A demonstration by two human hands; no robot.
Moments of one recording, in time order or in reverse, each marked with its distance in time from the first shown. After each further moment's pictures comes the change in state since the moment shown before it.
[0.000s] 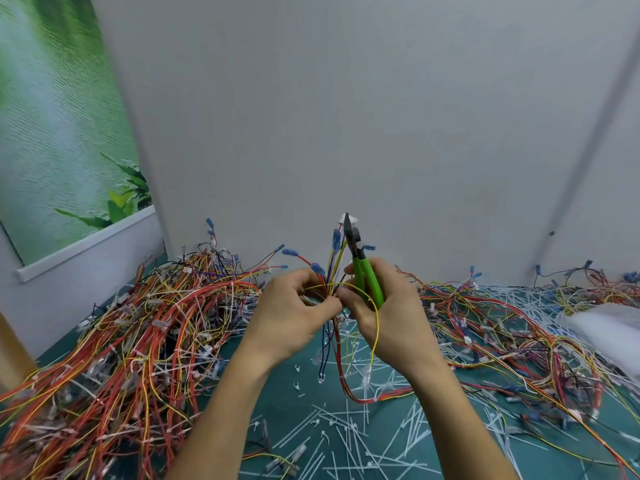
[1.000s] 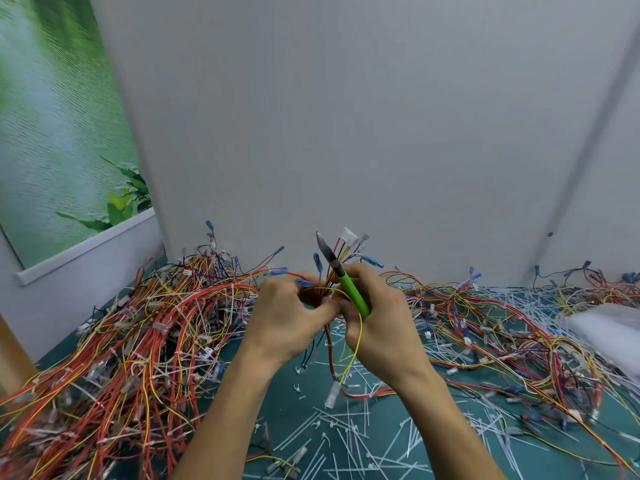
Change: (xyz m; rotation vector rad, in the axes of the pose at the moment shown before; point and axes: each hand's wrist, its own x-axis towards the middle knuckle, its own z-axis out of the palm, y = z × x) left_hand -0.003 0.005 -0.002 0.155 0.104 0.170; right_hand -0.007 -0.004 0.011 -0.119 -0.011 -0.163
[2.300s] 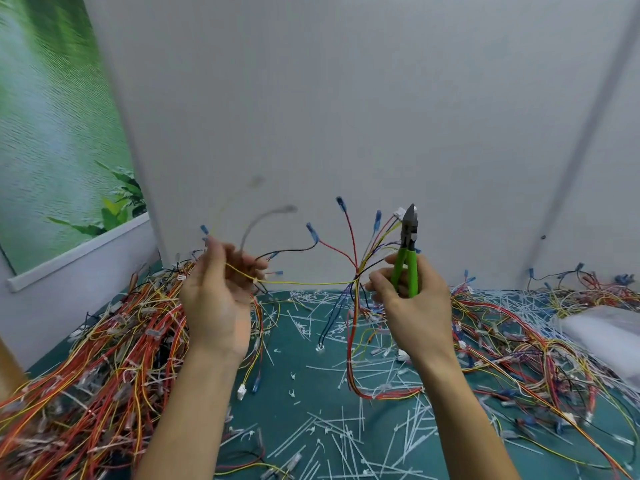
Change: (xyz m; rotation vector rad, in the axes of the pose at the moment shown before) left_hand 0.015 -0.021 -0.032 -1.121 0.490 -0.195; right_hand 0.012 0.021 -0.030 0.271 0.328 0.330
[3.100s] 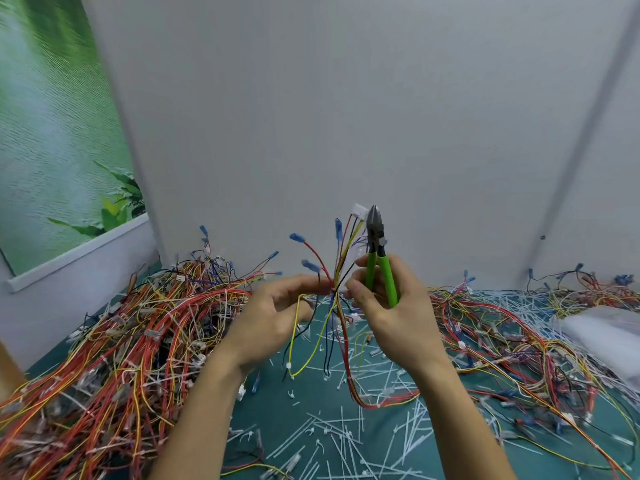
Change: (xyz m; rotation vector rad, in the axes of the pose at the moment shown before) left_hand -0.019 -0.010 0.008 0.829 -0.671 -0.140; right_hand -0.010 -0.013 0.007 0.051 -0.270 -0.115
